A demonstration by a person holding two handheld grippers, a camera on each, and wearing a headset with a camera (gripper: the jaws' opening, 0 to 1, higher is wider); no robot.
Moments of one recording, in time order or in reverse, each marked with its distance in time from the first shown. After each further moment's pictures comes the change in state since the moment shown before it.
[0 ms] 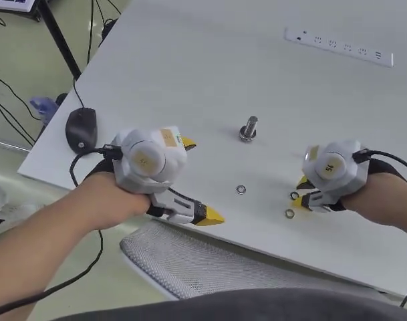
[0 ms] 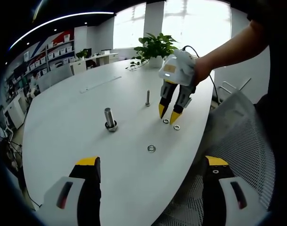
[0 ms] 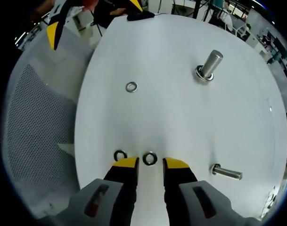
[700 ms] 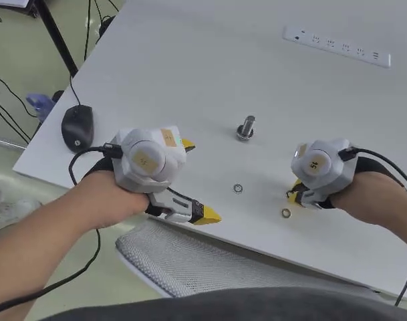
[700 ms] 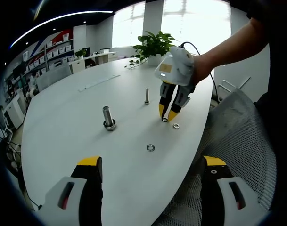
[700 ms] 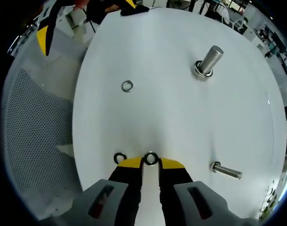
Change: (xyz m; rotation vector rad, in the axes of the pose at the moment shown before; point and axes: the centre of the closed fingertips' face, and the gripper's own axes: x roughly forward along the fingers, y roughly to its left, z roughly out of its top) left arm 0.004 -0.003 -0.002 0.000 0.011 -0.009; right arm 0.006 -0.003 -0.003 0.044 0.070 -0.025
